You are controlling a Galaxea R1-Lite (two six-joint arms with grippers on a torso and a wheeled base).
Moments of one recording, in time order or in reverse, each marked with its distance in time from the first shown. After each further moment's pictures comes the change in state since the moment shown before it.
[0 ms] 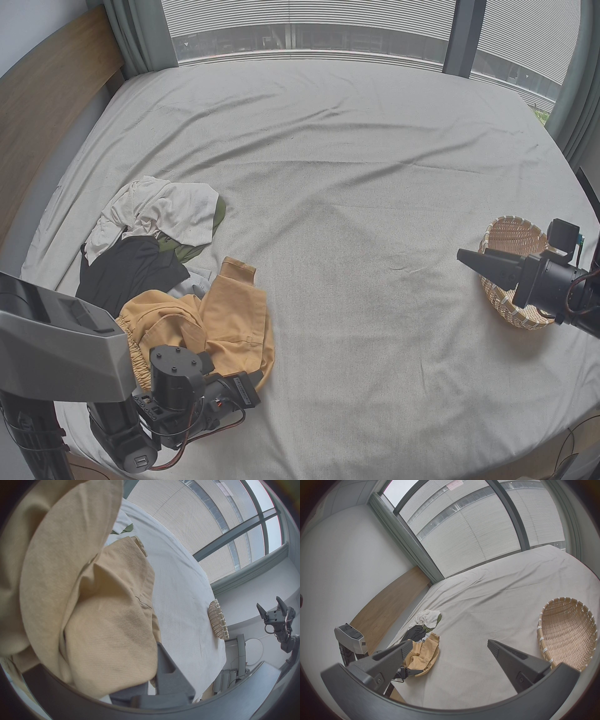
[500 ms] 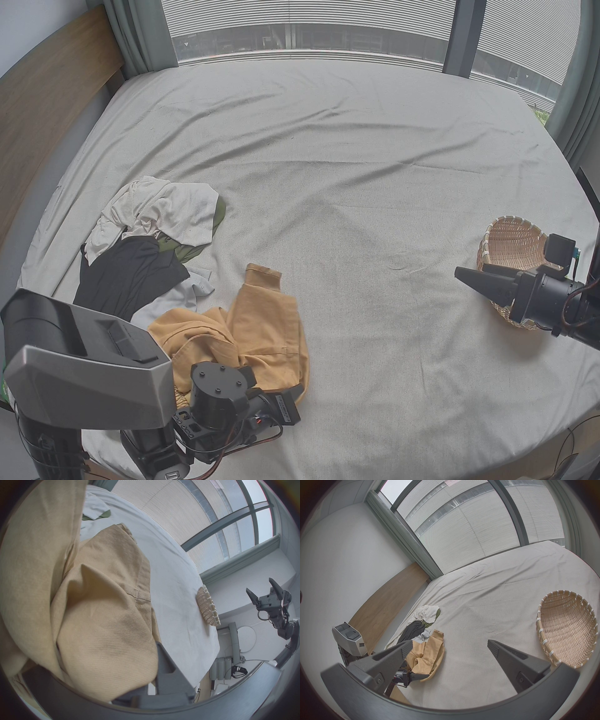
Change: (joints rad) left arm -0.148 0.071 -0.094 0.001 0.000 0.009; right arm 0.000 0.000 0.047 -0.006 0.006 0.001
